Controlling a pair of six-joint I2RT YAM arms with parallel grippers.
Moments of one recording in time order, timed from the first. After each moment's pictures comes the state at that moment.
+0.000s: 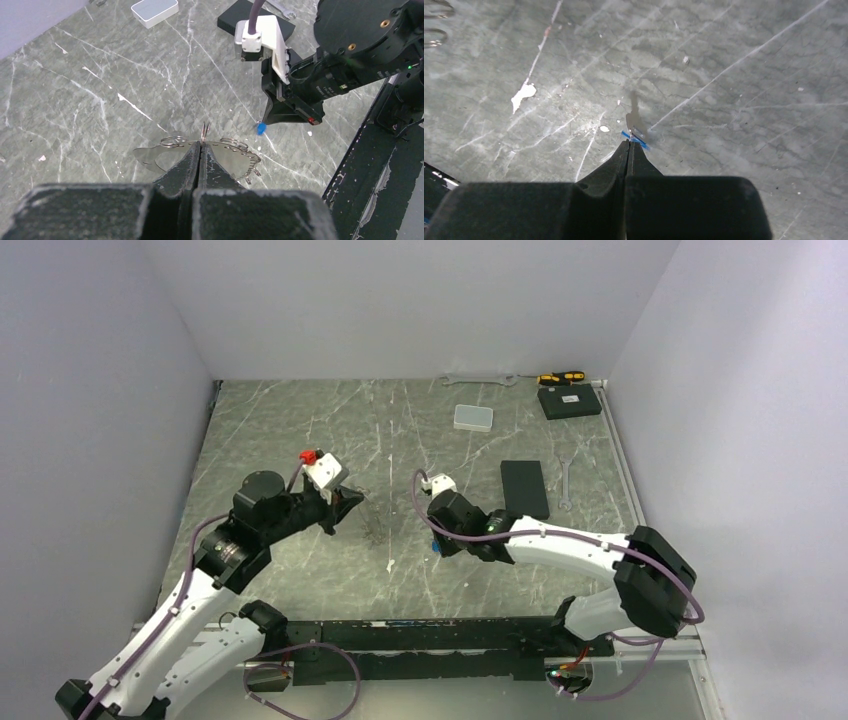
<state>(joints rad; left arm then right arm) -0.55 0.70 0.77 -0.32 0.34 0.06 0.98 1.40 0.80 -0.31 0.20 0.41</state>
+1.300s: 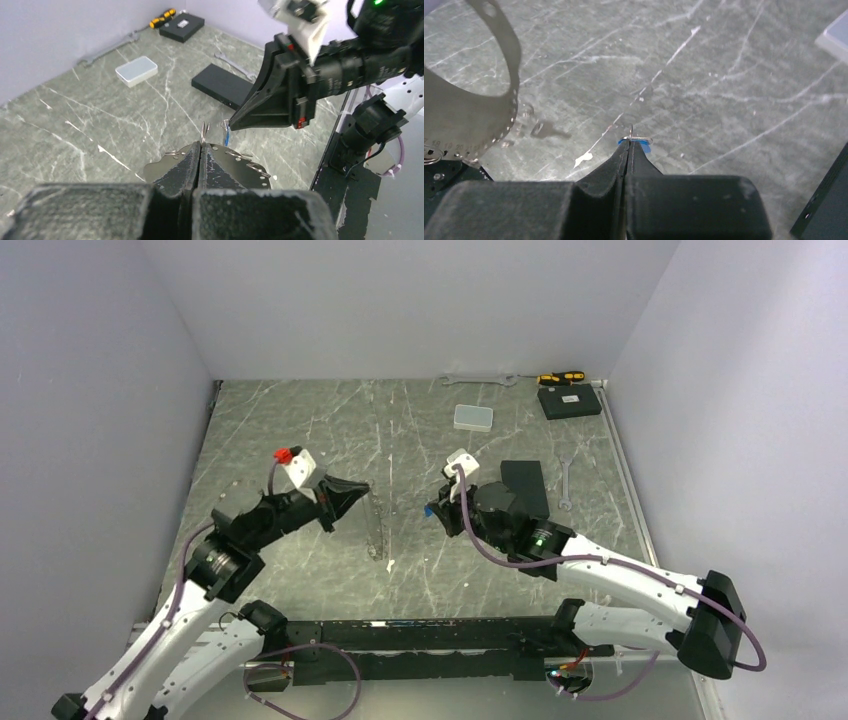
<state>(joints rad) -0.55 0.60 0.74 -0.12 0.41 -0.10 0.98 1.05 0.74 -0.04 0.20 0.19</state>
